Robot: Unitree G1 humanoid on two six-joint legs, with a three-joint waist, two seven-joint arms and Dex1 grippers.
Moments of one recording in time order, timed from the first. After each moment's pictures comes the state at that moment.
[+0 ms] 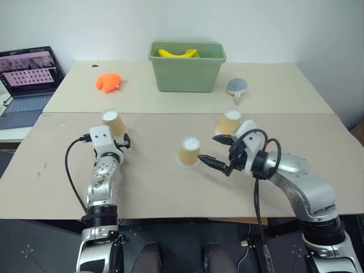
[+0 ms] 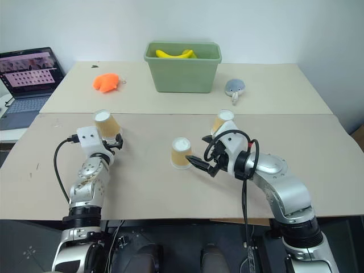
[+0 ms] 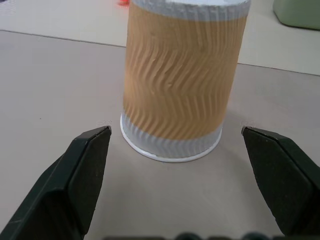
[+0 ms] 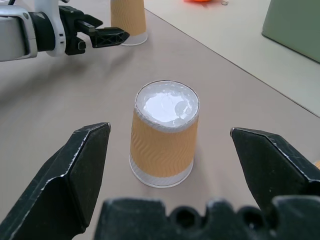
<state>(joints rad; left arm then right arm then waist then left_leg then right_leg) -0.52 0.20 0.29 0.27 -0.12 0.32 0.04 -0.41 -0.56 0.06 -0.42 0.41 0.72 0.67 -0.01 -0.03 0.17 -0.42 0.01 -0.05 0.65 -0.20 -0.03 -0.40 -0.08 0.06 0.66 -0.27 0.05</state>
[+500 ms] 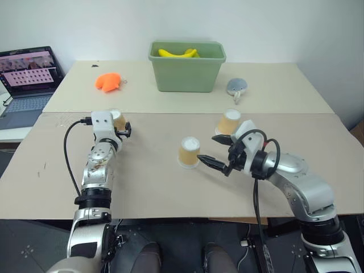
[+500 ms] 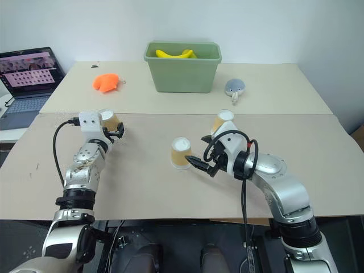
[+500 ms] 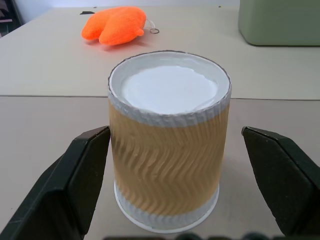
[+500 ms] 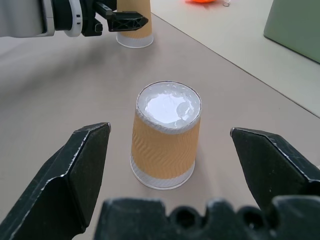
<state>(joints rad) -0.64 0.29 0.23 0.41 -0.12 0.26 -0.07 -0.41 -0.55 0.07 -0.42 0.40 0.71 0.66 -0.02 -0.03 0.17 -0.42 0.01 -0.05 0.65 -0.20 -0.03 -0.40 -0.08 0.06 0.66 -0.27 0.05</state>
